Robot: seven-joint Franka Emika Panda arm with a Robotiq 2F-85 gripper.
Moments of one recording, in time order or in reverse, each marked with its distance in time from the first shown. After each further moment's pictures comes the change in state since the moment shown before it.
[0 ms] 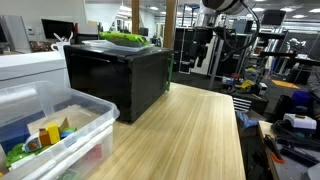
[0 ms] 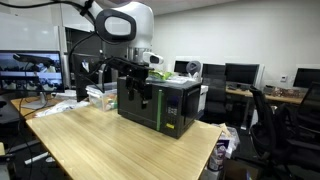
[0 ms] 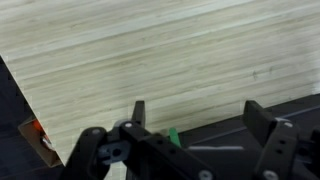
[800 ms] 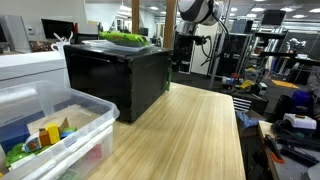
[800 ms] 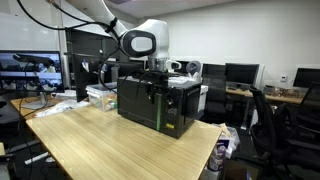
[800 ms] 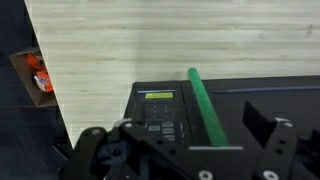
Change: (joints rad) arm -0.088 0.274 0.115 0.262 0.044 0.151 -0.228
